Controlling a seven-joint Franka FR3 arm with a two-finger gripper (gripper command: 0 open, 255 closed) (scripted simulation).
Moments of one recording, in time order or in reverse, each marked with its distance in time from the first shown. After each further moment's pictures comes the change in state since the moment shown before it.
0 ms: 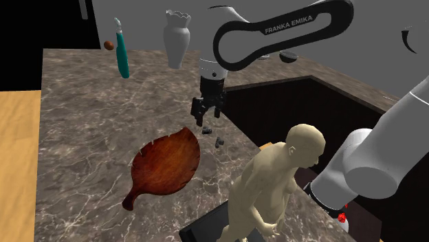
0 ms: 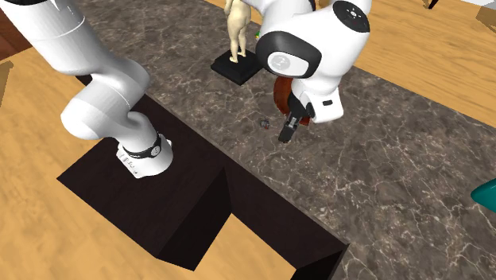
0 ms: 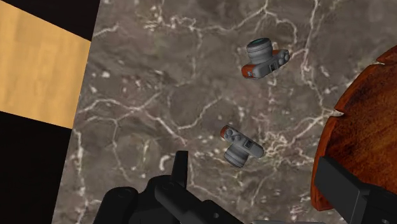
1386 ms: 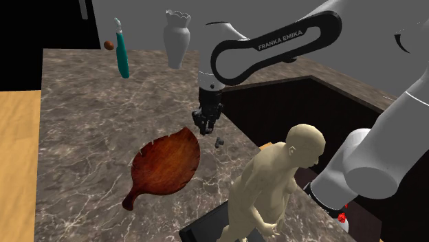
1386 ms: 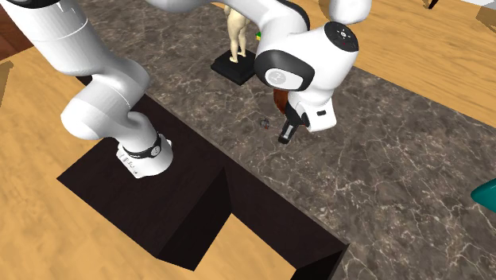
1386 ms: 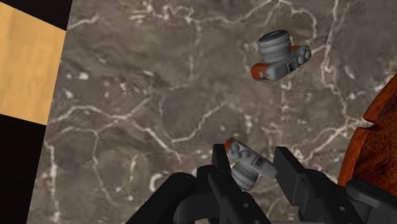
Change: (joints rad) arm 0.005 0.034 0.006 -0.057 -0.002 0.092 0.003
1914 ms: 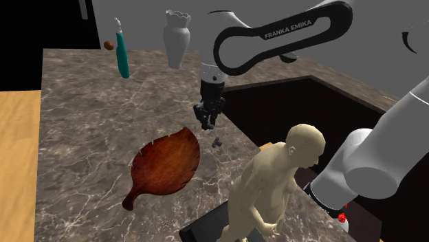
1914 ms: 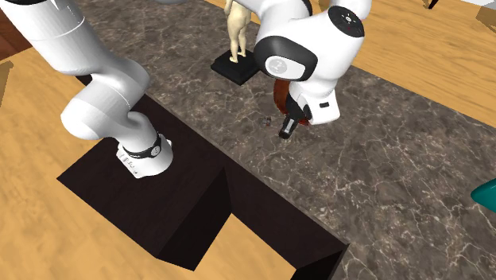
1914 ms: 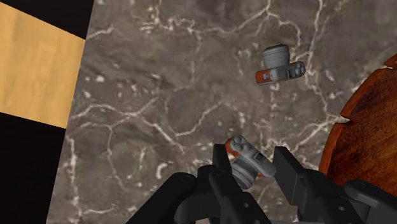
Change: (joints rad) arm -0.002 -0.036 -0.003 0.030 0.005 -0.065 -0.003
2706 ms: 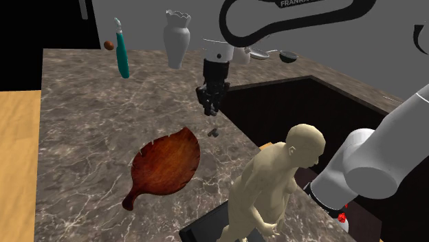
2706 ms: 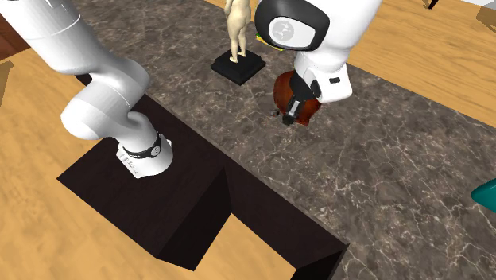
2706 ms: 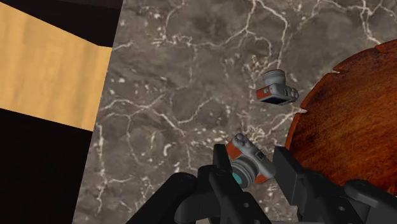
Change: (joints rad) arm -0.002 -0.053 -0.005 0.109 0.005 -0.161 0.006
